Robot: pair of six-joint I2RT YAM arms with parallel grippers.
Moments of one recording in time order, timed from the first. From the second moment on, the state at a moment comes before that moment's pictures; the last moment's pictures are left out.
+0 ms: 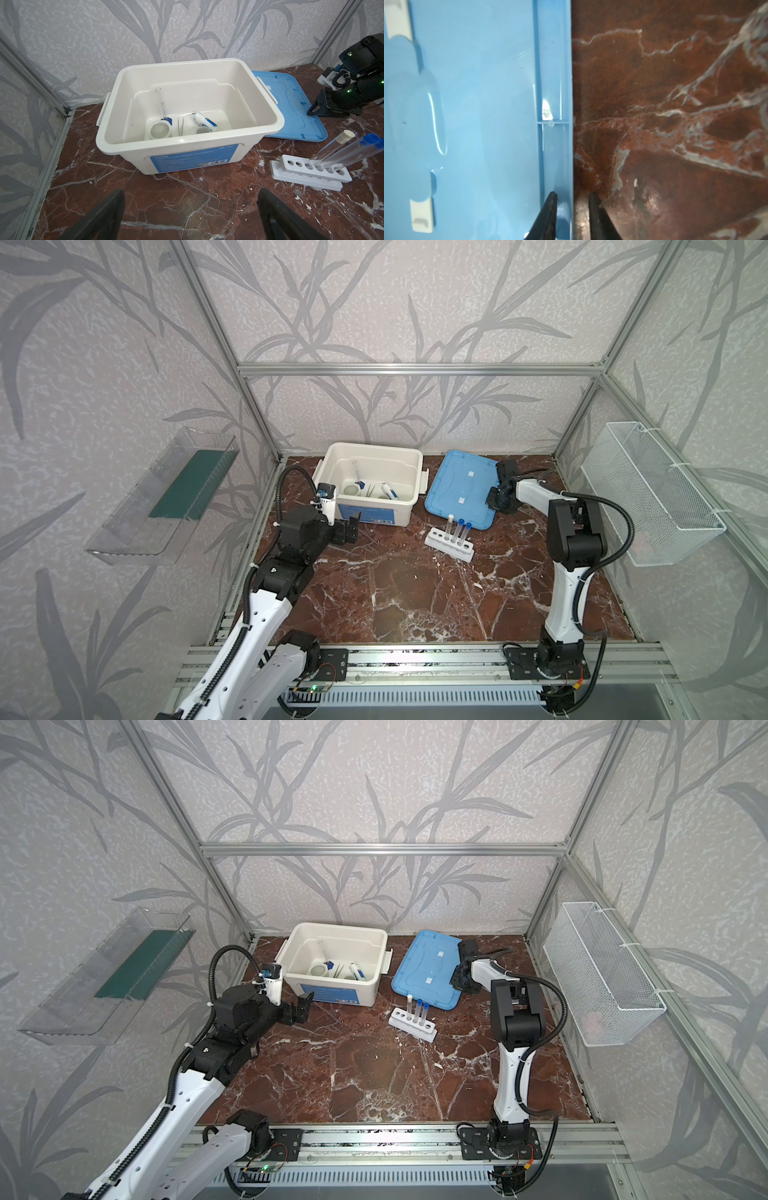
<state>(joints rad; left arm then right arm) -0.25 0.82 0.78 -0.34 0.01 0.00 0.09 2.12 1.51 -0.55 0.07 0.53</state>
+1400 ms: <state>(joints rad) -0.28 0.96 0.90 -0.37 0.14 -0.08 0.05 1.79 1.44 -0.60 0.10 0.44</state>
